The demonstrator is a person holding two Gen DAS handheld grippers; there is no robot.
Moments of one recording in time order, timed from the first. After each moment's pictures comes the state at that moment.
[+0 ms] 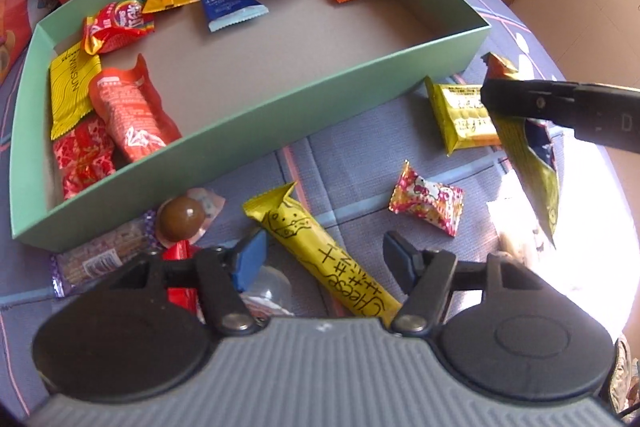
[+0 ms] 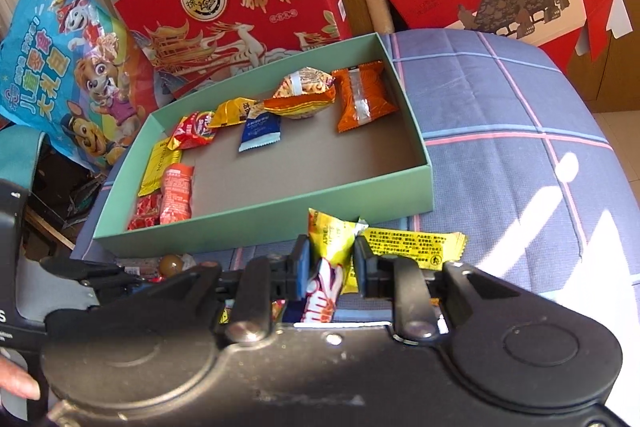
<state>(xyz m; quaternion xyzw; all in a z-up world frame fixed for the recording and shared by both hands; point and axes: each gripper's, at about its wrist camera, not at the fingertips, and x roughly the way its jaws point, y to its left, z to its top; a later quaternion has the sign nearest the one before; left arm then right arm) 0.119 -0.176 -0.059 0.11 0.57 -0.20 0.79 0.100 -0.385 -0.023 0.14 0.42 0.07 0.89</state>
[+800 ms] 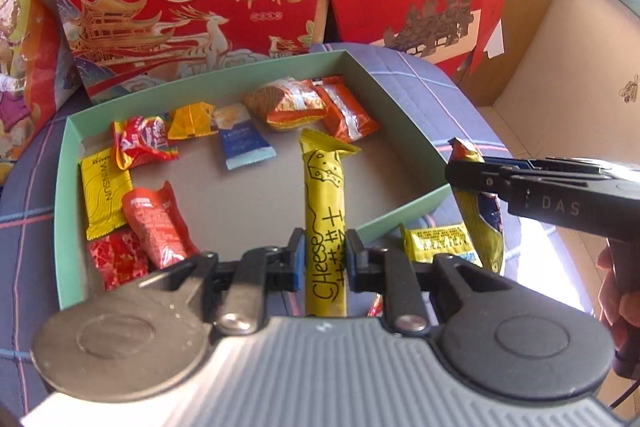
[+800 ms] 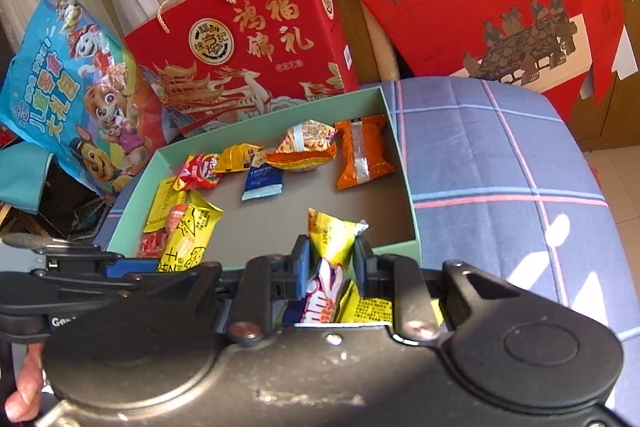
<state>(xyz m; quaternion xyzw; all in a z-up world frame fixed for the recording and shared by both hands) 0.155 -0.170 0.029 0.03 0.46 -0.21 0.86 0.140 -0.389 0.022 0.11 0.37 0.08 0.92</state>
